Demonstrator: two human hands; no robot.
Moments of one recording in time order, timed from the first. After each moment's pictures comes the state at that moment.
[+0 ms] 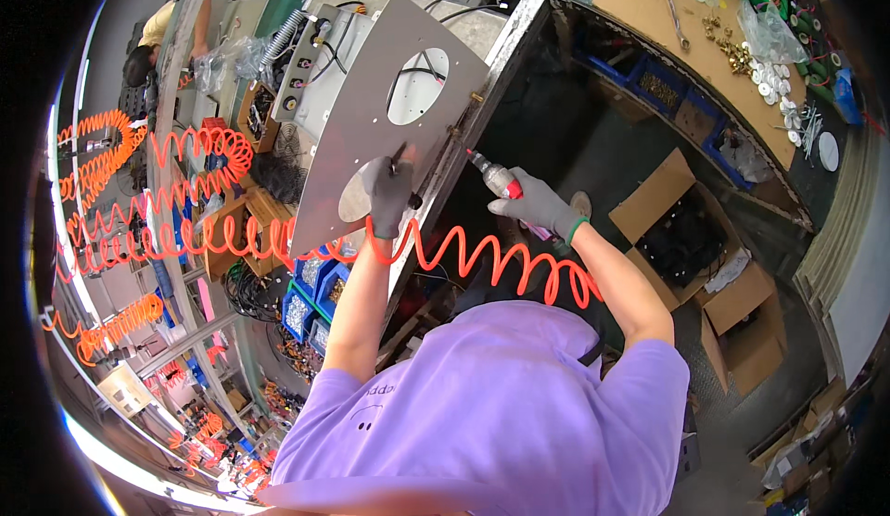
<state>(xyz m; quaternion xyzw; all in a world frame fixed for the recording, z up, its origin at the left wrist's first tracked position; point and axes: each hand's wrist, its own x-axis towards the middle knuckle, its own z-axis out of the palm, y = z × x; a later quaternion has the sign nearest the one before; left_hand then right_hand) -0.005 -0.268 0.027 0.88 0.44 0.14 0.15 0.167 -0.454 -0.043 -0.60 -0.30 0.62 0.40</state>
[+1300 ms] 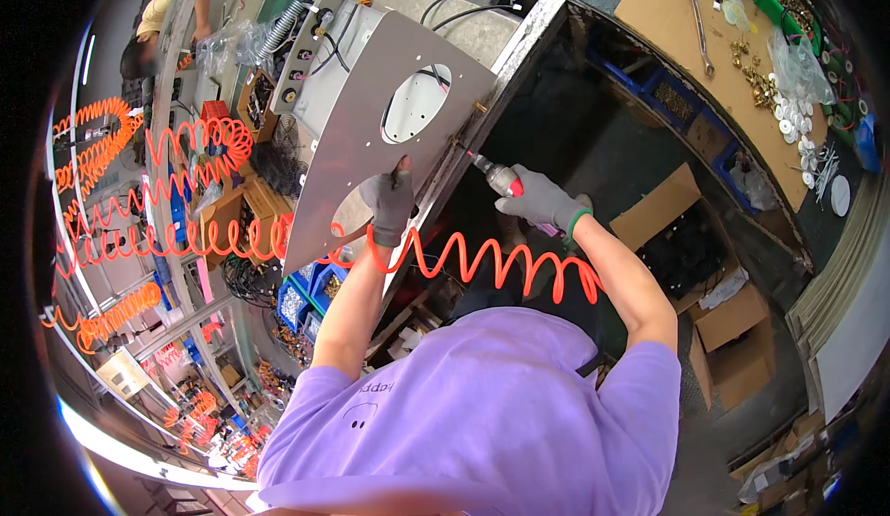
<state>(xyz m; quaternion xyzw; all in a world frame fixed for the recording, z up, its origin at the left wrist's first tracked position) 0.006 -0.266 0.002 0.86 0.40 0.28 0.11 0.206 -0.423 -0.052 -0.61 -0.34 0.65 0.29</state>
